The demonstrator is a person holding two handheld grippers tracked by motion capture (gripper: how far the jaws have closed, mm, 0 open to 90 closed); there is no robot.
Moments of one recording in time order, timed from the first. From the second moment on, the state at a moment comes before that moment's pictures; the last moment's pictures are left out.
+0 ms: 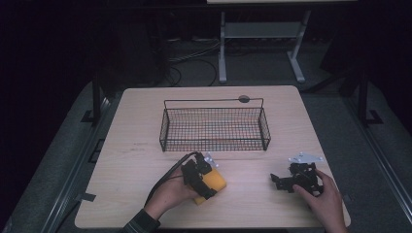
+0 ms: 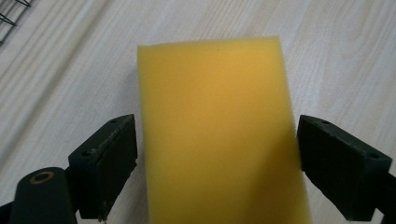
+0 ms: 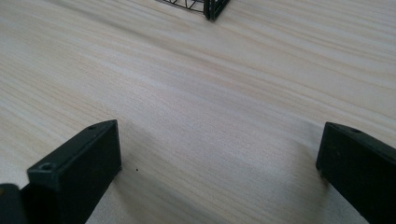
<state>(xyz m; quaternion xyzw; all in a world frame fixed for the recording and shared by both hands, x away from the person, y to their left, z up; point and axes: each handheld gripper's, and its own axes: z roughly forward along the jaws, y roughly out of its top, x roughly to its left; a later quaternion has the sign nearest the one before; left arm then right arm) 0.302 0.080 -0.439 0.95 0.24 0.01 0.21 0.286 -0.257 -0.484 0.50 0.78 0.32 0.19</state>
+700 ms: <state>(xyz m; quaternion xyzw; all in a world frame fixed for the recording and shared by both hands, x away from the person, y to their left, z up) 0.300 0.074 -0.446 0.96 0.23 0.03 0.18 0.286 -0.257 -0.484 0.50 0.78 0.32 0.19</state>
